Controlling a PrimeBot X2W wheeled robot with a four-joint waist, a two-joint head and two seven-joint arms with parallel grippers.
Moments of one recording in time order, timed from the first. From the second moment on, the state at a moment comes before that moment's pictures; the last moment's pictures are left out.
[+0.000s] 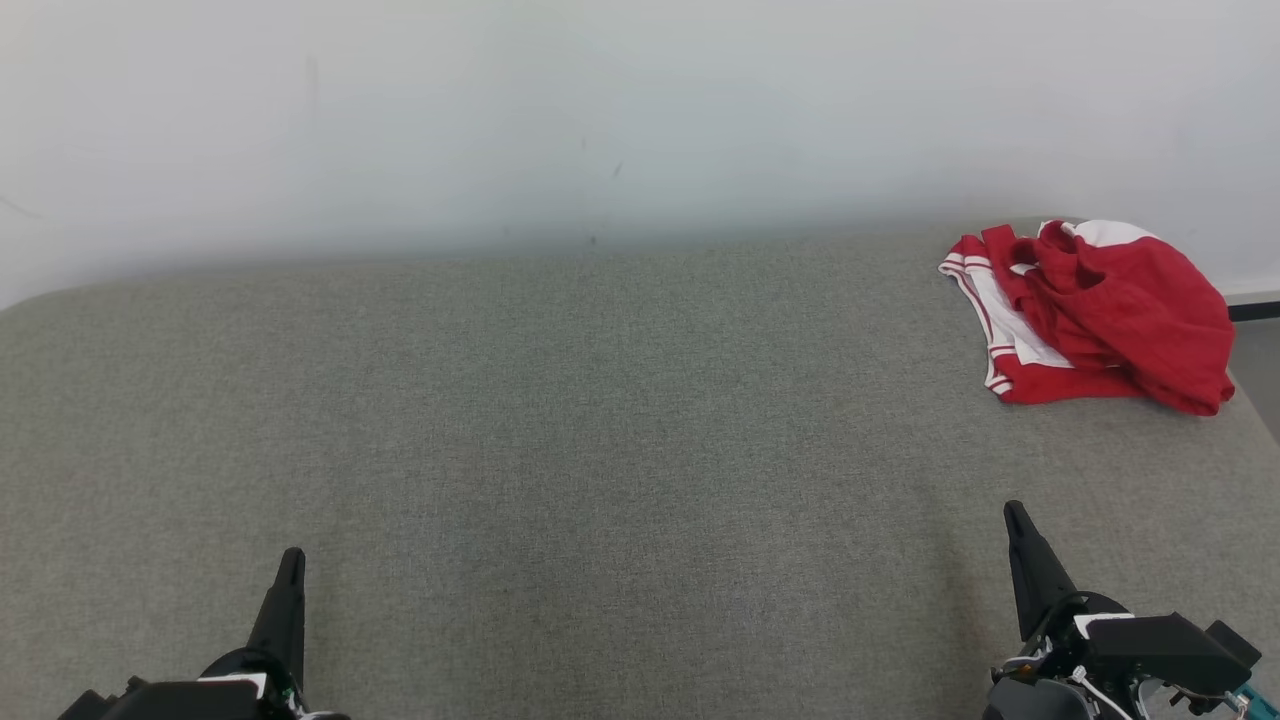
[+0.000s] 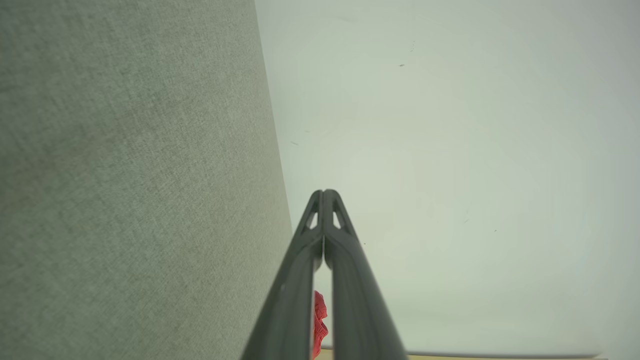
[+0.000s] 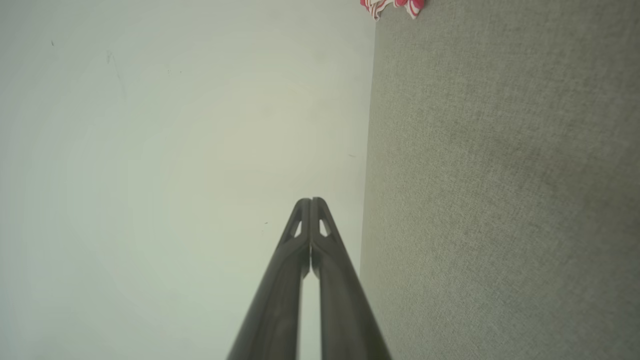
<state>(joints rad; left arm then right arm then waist) -0.10 0.05 0.11 0.24 -1.61 -0.13 0.12 -0.10 -0.05 -0.11 0.24 1.61 0.13 0.11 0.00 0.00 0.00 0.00</state>
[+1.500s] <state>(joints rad) -0.10 0.05 0.11 0.24 -1.61 -0.13 0.12 -0.10 -0.05 -0.12 0.24 1.61 0.13 0.11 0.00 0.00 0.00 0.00</state>
